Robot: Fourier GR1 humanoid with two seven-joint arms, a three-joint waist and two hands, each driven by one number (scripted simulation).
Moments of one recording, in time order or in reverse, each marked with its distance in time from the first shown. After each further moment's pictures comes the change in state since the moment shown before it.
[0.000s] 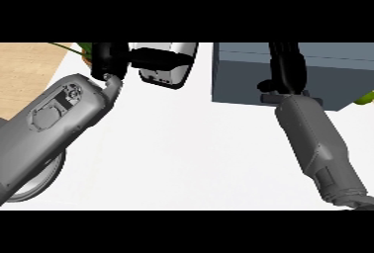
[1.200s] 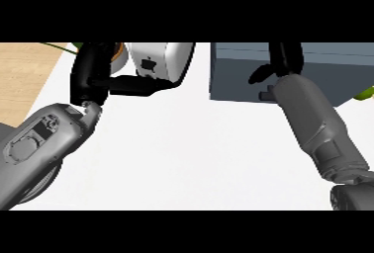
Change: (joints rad) left arm 0.211 0.072 0.039 -0.180 -0.047 -0.019 -0.038; right arm -0.205 -0.016 -0.200 0.222 -0.198 0.075 -0.252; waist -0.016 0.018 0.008
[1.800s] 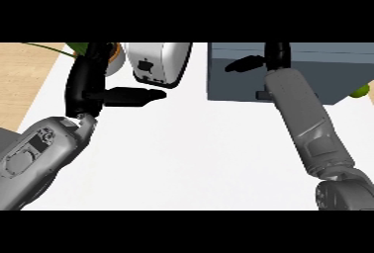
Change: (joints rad) left arm 0.097 0.009 0.019 -0.050 -0.024 0.007 -0.025; right arm -0.054 0.071 -0.221 -0.021 -0.284 0.157 -0.161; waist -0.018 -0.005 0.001
